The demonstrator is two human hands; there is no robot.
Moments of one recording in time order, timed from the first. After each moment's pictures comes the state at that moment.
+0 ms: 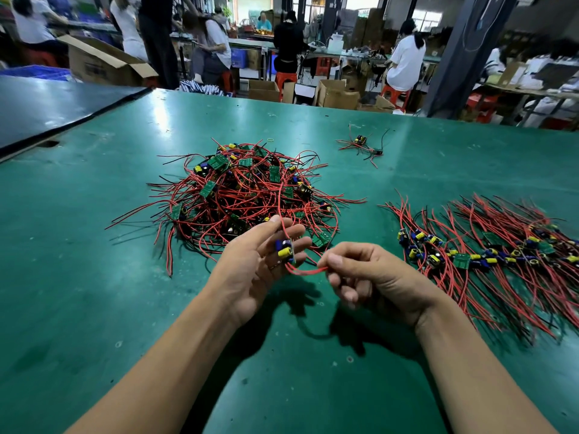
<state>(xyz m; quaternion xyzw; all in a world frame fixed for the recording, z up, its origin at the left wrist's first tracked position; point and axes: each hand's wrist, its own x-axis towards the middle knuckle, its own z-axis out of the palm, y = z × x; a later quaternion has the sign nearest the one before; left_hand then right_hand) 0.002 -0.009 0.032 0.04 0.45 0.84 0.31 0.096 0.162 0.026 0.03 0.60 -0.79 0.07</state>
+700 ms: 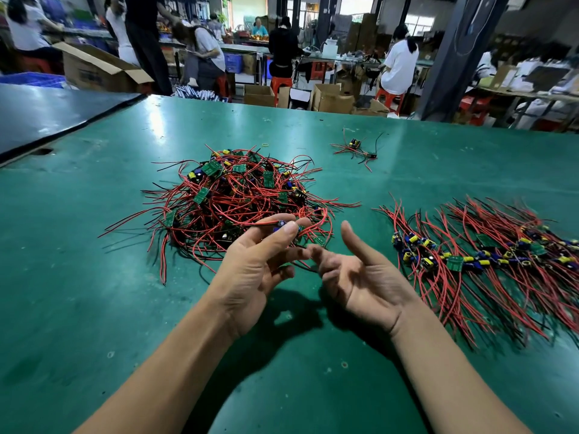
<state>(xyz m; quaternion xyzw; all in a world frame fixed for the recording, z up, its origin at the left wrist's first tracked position) 0.013 -0.007 0.033 0.16 0.47 0.82 0.27 0.082 0.156 0.020 0.10 0.28 -0.95 0.09</state>
